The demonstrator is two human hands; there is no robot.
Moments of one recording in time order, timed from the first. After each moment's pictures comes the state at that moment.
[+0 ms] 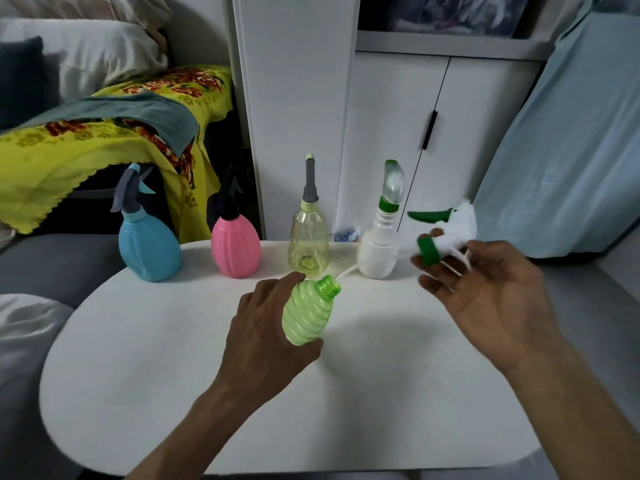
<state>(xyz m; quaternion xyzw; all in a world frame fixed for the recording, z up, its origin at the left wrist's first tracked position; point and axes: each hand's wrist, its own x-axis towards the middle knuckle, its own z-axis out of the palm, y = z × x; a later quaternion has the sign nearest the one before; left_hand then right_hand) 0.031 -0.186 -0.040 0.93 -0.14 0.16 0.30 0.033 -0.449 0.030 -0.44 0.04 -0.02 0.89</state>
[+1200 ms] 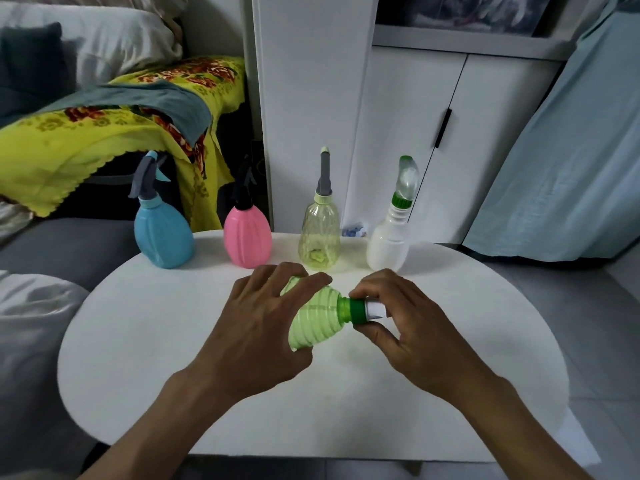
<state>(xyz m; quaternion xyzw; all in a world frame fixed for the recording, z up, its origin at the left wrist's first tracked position) 0.019 -0.160 -0.016 0.93 -0.26 0.19 0.16 0.016 -0.388 -0.008 -0.89 -0.31 -0.16 0.29</state>
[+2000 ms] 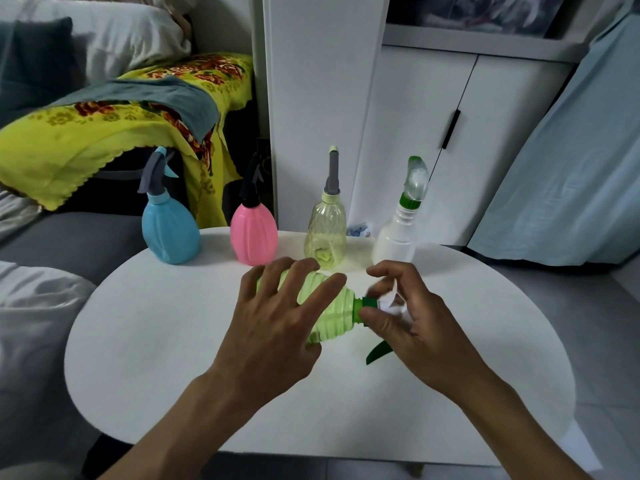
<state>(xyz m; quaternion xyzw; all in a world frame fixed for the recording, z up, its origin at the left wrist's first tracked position) 0.012 -0.173 -0.016 0.93 -0.24 0.27 0.07 0.013 -0.382 -0.006 -0.84 -0.20 -0.07 0.50</state>
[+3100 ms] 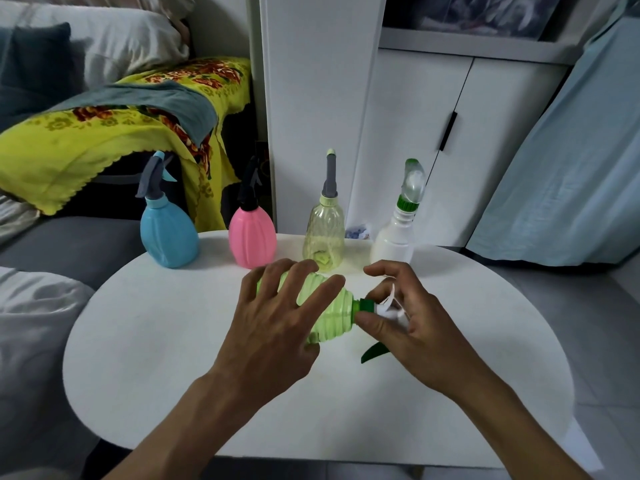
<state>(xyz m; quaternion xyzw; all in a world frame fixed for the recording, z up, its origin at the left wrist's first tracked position) 0.013 -0.175 -0.012 0.93 -0.24 0.28 0.07 0.013 -0.384 -0.006 -0.84 -0.17 -0.03 0.51</state>
